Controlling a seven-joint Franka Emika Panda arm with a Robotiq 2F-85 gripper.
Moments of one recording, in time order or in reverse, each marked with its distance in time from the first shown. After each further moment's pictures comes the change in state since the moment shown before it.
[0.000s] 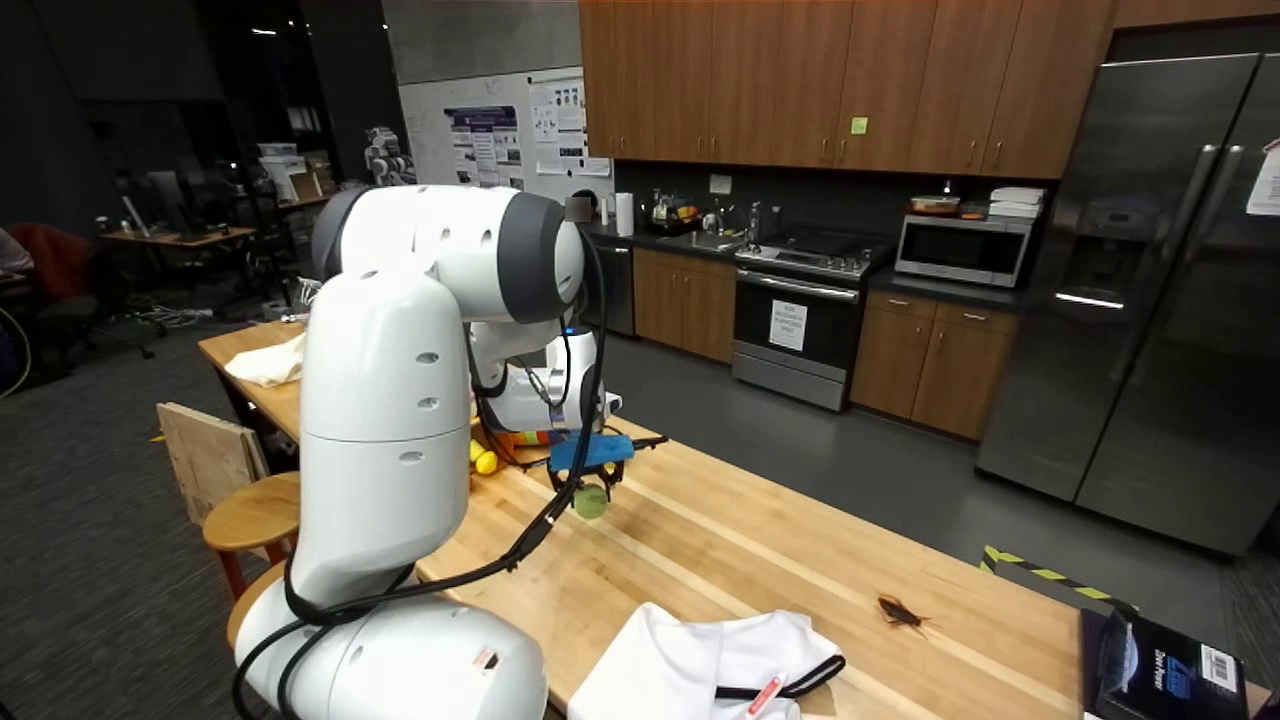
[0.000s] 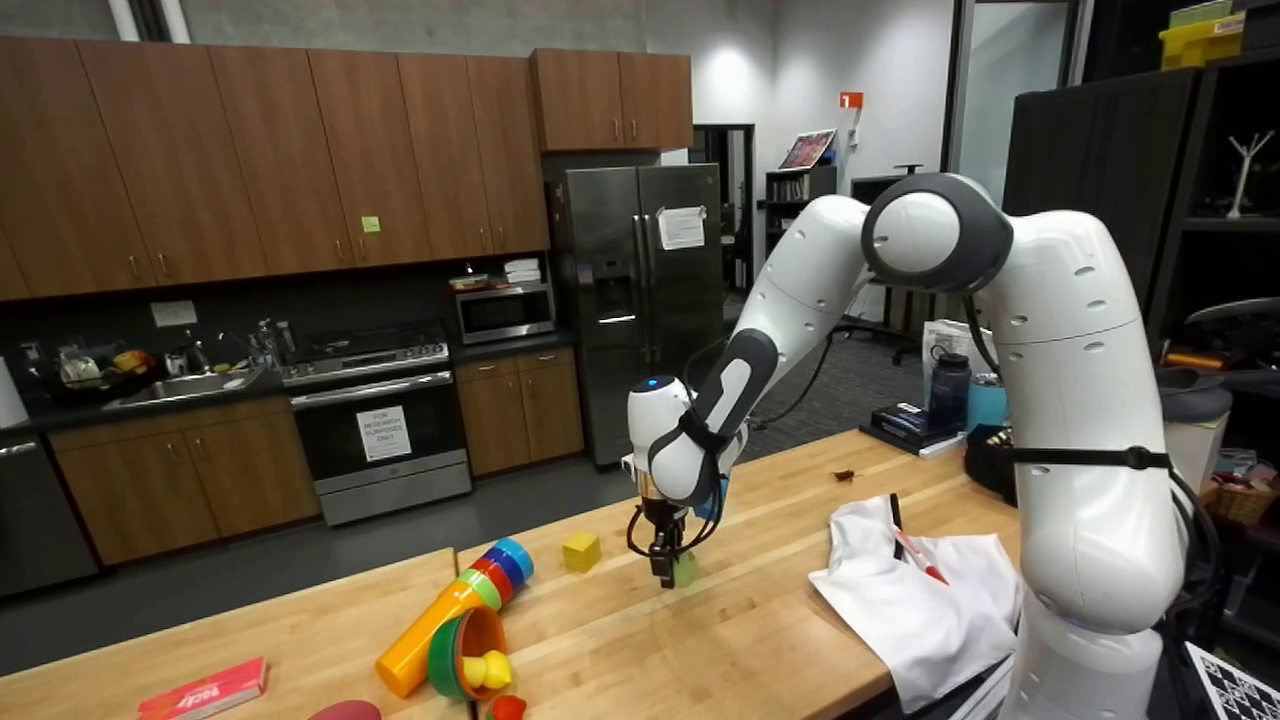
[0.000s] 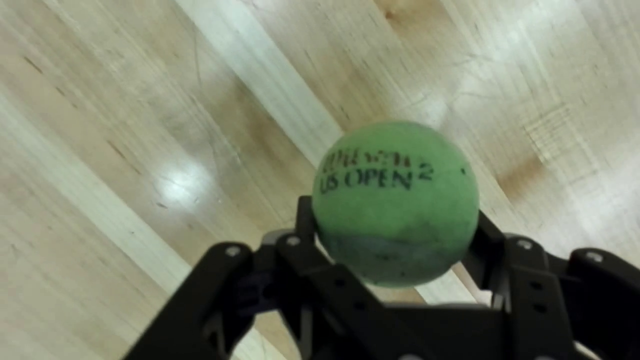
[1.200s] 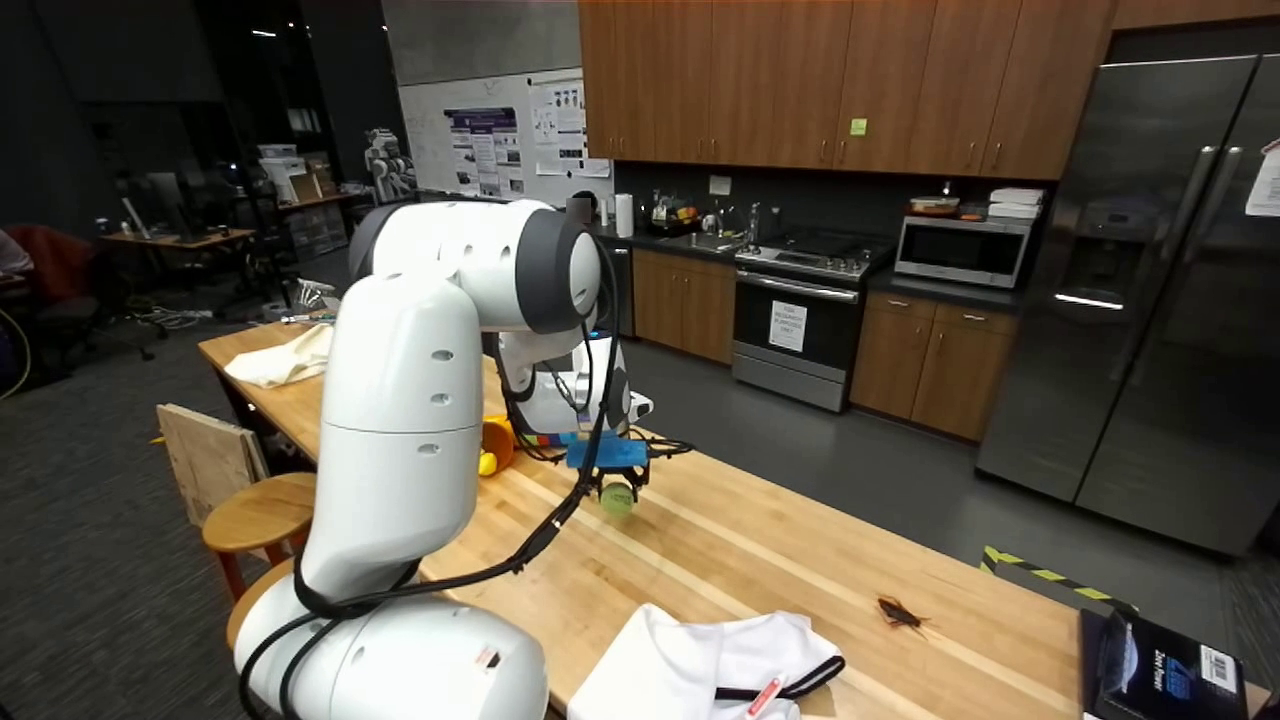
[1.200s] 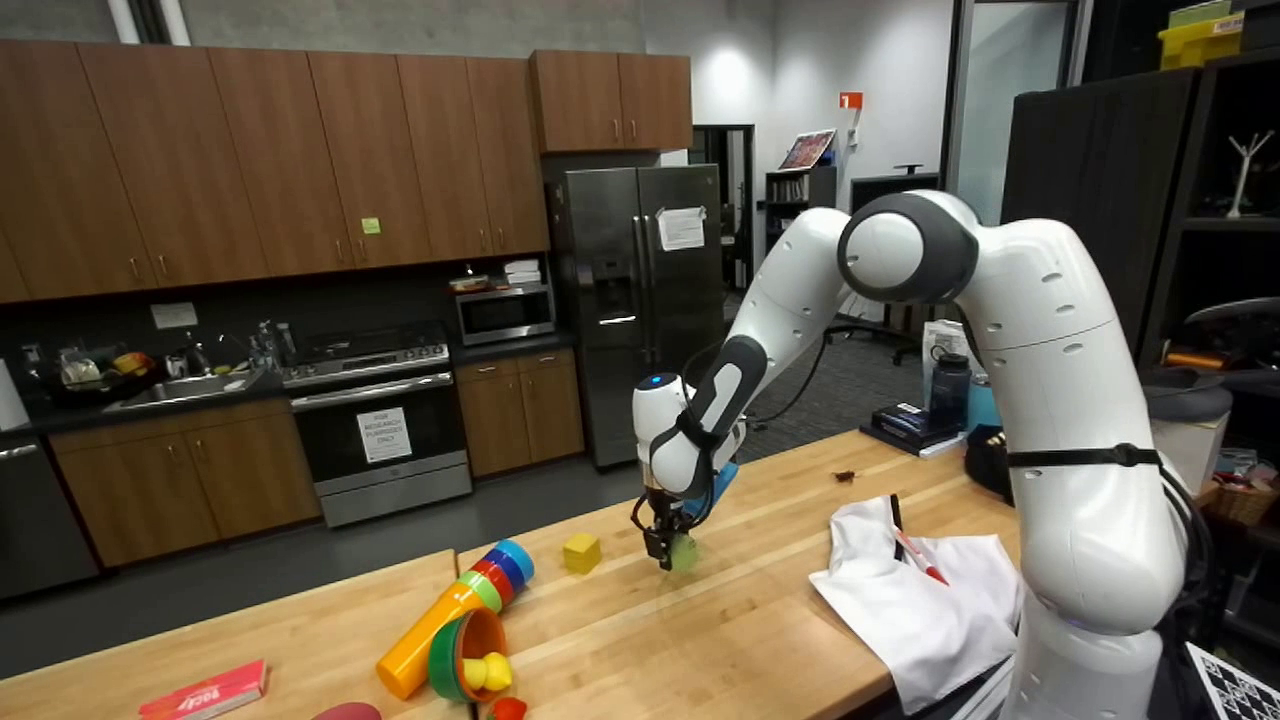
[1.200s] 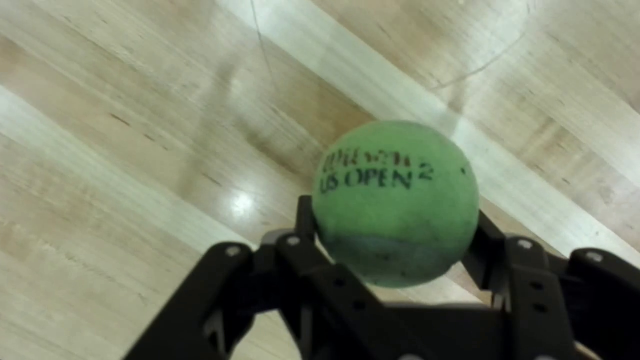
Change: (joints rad) arm 0.014 0.080 -0.089 0.091 -0.044 0.018 0.252
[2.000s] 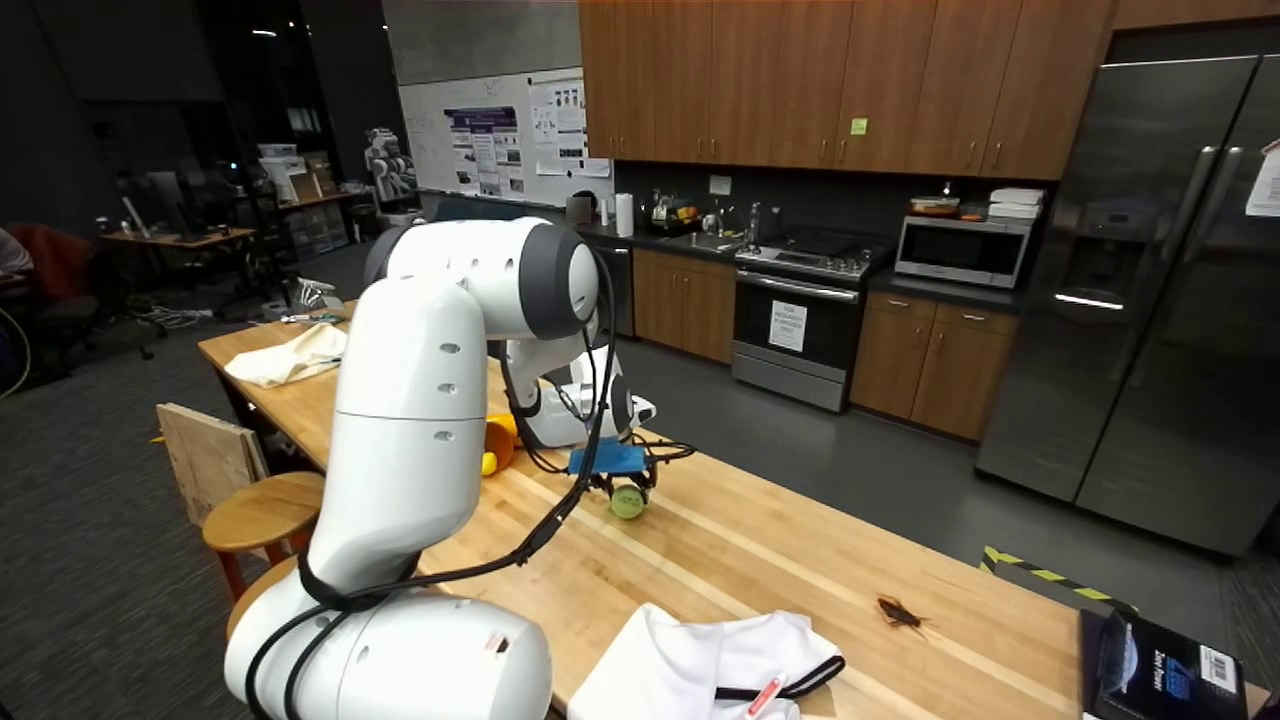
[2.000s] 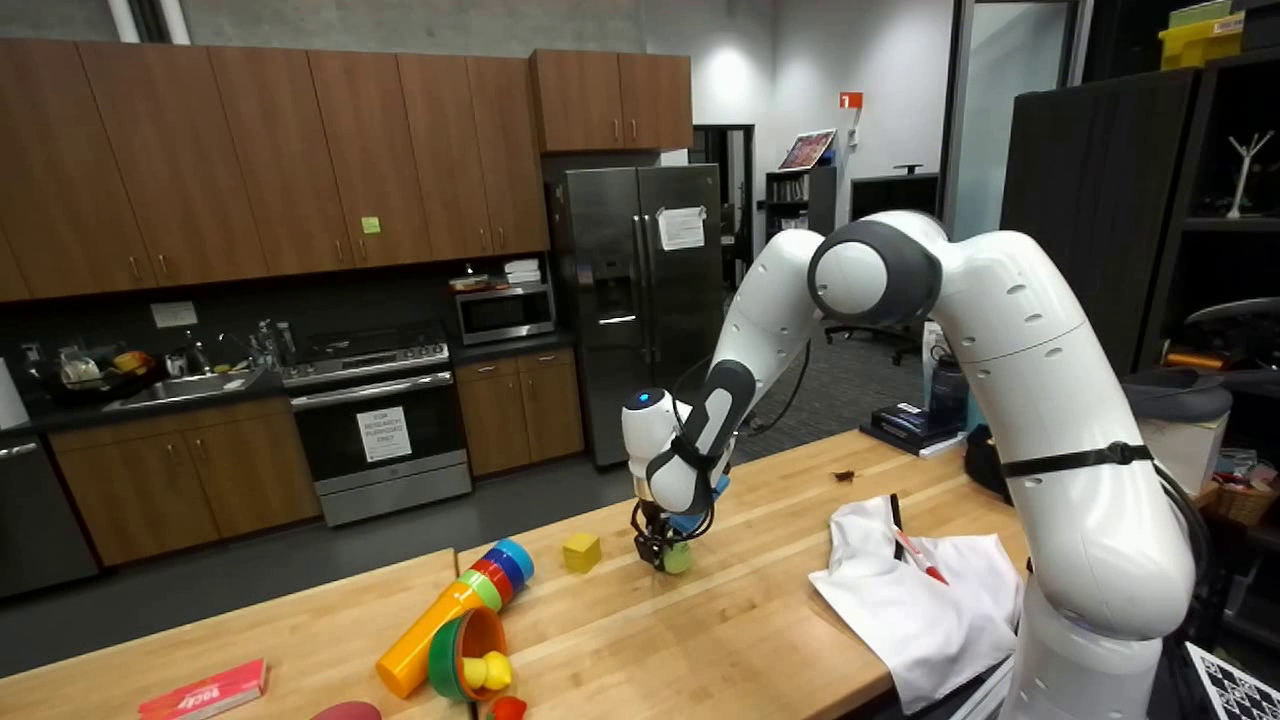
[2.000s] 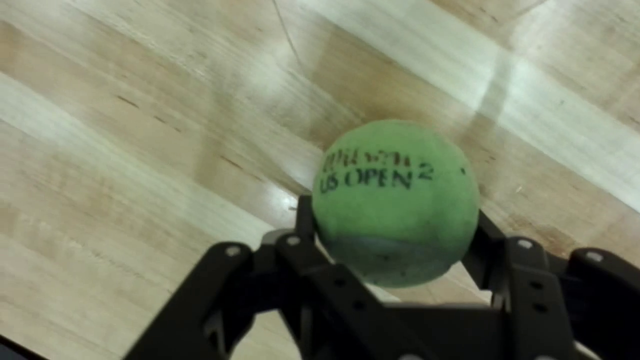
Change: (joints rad) arm 0.109 0.093 -0.118 0.072 -0.107 0.049 0.195
